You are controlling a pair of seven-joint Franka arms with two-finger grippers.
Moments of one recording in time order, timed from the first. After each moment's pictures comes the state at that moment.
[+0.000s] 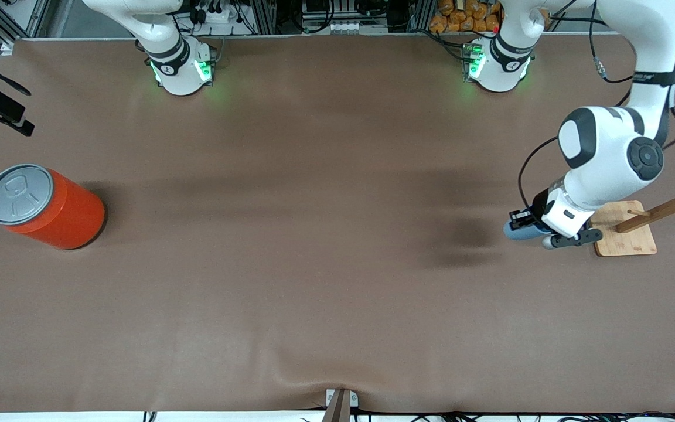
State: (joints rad) left arm -0.20 0.19 0.07 -2.09 -0.13 2.31 -0.29; right arm -0.02 -0.03 -0.02 -1.43 0.03 1.40 0.08
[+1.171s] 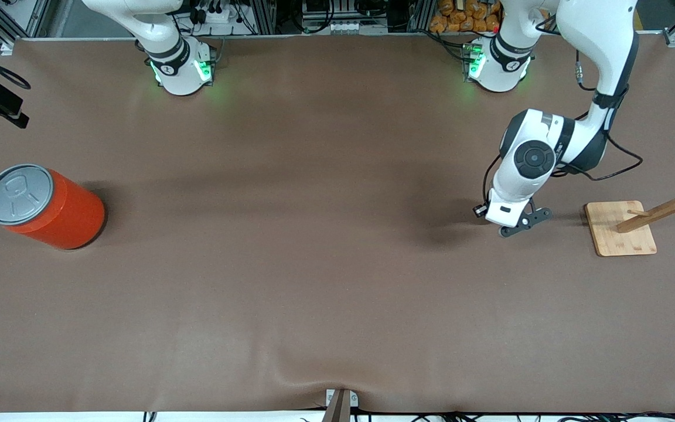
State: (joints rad) left arm -0.25 0.30 -0.02 -2.20 0.18 2.39 -0.82; right arm 0.00 -0.03 -0.01 -1.41 -0.05 1.35 0.08
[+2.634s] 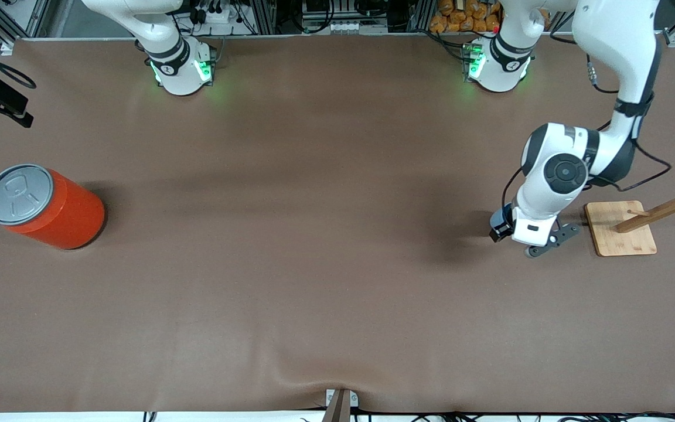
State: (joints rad) left arm -0.19 0.28 -0.02 -1.99 0.18 2.25 -0.79; right arm 0.02 -0.03 -0.01 -1.40 -0.05 1.35 0.09
